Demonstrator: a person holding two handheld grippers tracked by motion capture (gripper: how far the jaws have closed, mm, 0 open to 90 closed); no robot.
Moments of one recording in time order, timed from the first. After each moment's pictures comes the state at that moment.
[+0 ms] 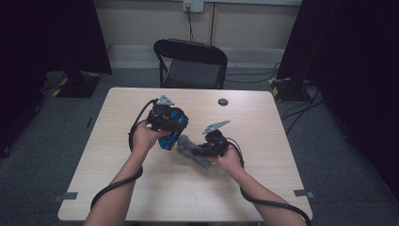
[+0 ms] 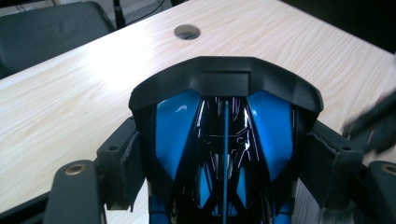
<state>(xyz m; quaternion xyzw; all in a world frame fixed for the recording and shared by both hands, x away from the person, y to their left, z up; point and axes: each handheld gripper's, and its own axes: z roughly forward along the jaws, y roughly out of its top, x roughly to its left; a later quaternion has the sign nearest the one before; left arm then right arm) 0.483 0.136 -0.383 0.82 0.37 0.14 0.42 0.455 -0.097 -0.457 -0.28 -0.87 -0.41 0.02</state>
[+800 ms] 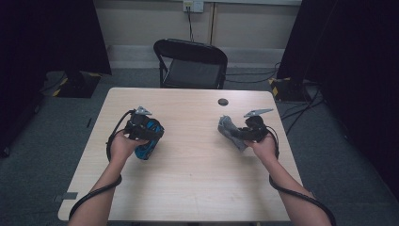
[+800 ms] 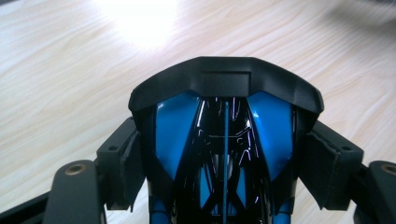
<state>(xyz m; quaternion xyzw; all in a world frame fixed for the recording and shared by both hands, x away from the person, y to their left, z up) 0.475 0.205 -0.424 0.82 0.42 0.14 0.35 0.493 -0.220 -0.435 -0.40 -0.83 -0.39 -0.09</state>
